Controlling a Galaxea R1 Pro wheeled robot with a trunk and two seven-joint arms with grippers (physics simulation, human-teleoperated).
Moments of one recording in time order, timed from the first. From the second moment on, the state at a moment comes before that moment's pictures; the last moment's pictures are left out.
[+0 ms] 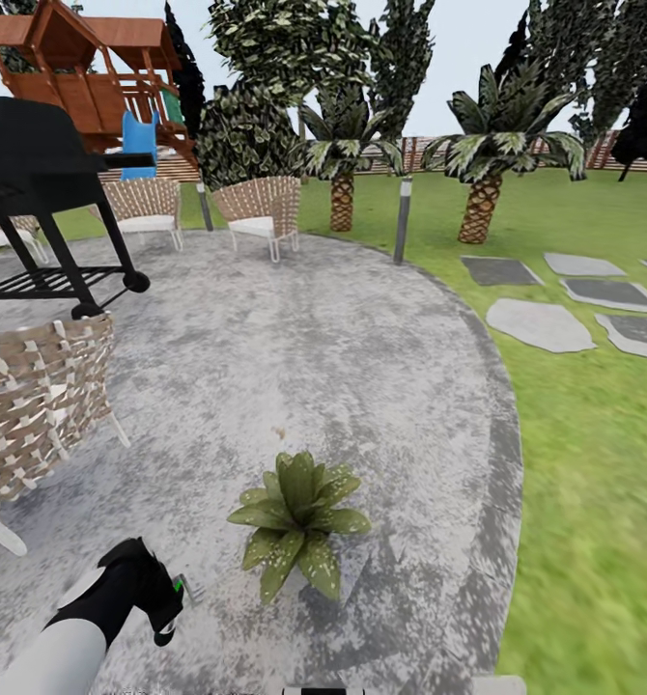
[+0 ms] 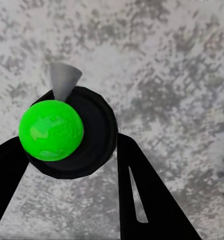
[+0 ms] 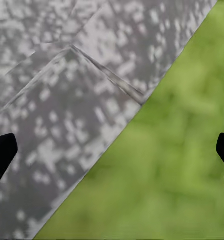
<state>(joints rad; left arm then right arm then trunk) -0.61 0.09 0.23 -0.61 -1.19 0.39 -0.91 -0.37 -0.01 0.19 -0.10 -0.09 -0.24 -0.28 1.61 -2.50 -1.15</state>
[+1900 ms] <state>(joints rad) -1.15 -0.05 0.11 -0.46 -1.70 0.67 -1.56 -0.37 -0.01 0.19 -0.10 -0.09 -0.24 -0.28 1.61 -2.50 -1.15</state>
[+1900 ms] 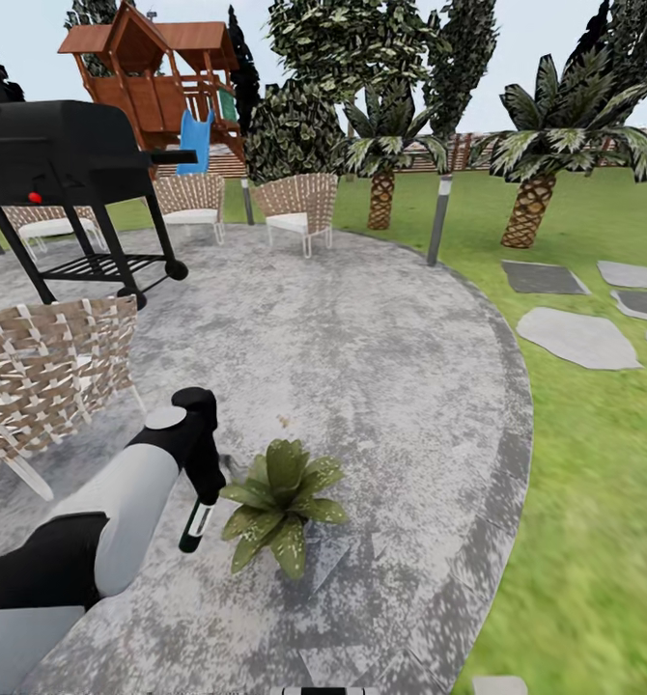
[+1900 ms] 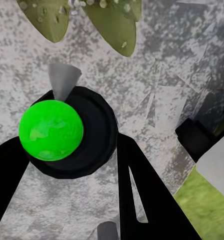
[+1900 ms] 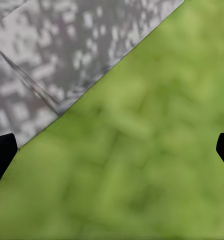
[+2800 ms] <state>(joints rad) -1.15 -0.11 0.05 -0.42 -1.75 0.66 -1.56 -0.37 -0.01 0.19 -0.10 -0.09 -0.24 -0.28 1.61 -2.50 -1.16</state>
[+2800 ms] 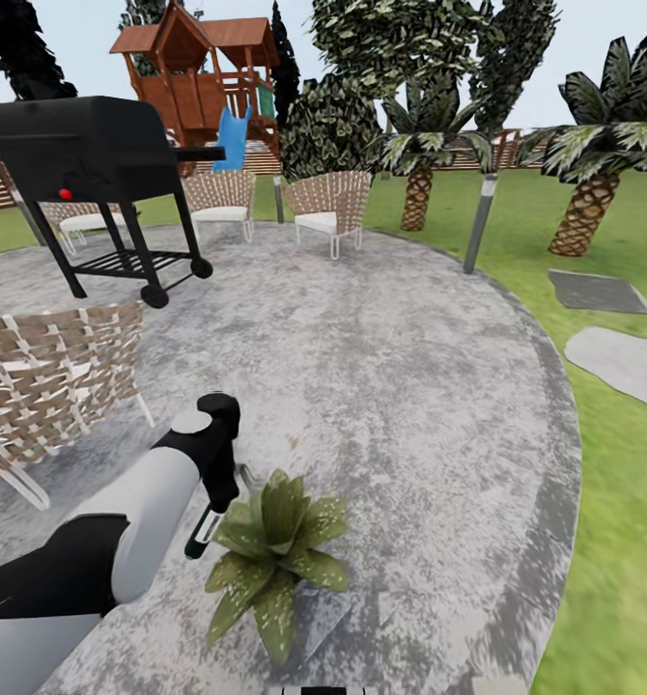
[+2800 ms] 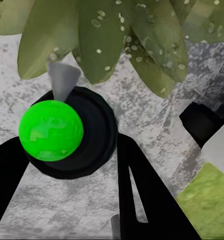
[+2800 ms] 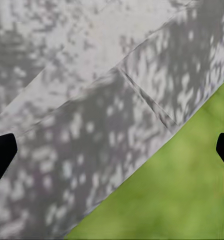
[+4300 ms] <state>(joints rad) -1.14 -0.14 0.04 -0.41 -1.77 0.67 -1.56 -0.37 -0.01 0.19 -0.10 -0.09 -0.24 -0.28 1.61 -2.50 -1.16</state>
